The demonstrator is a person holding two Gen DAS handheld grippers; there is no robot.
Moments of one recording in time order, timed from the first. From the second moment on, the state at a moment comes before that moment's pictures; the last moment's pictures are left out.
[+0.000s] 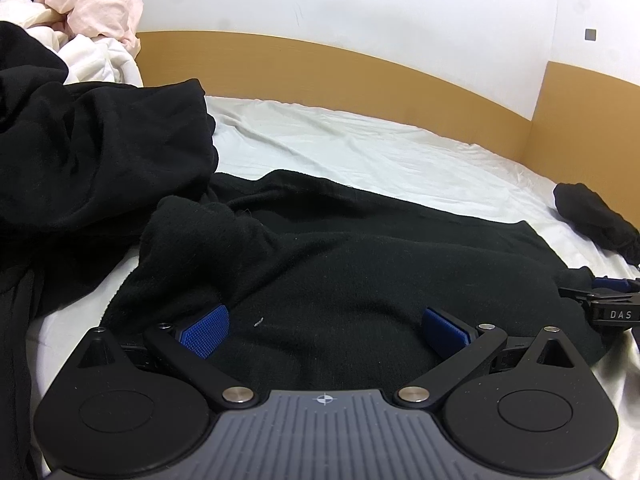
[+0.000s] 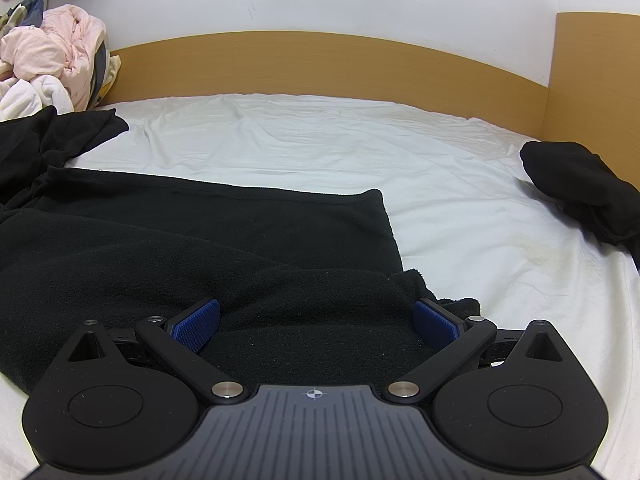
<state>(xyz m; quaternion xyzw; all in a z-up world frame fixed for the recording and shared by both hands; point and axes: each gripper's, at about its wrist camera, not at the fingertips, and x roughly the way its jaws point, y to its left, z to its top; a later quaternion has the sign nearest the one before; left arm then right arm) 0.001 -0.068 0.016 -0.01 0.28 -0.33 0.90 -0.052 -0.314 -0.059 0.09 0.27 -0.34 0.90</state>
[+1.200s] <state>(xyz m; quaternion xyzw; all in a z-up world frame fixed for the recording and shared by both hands) -0.002 -0.076 0.016 0.01 0.28 -0.32 0.90 -0.052 -0.315 -0.058 0.08 0.27 -0.35 0.90</state>
